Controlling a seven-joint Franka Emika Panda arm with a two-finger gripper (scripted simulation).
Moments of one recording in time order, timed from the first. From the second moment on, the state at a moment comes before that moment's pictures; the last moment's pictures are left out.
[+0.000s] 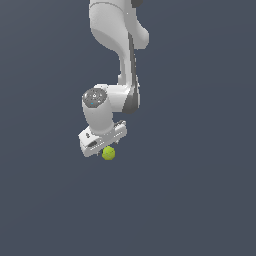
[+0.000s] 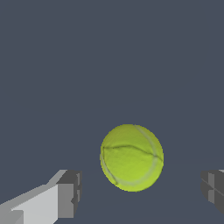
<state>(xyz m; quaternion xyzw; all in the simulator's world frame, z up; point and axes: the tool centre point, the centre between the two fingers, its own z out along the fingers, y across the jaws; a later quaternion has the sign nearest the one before) 0.005 -0.095 0.089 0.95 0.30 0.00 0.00</state>
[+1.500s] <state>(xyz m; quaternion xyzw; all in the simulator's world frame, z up) 0.002 -0.094 0.046 0.95 0.31 0.00 0.00</state>
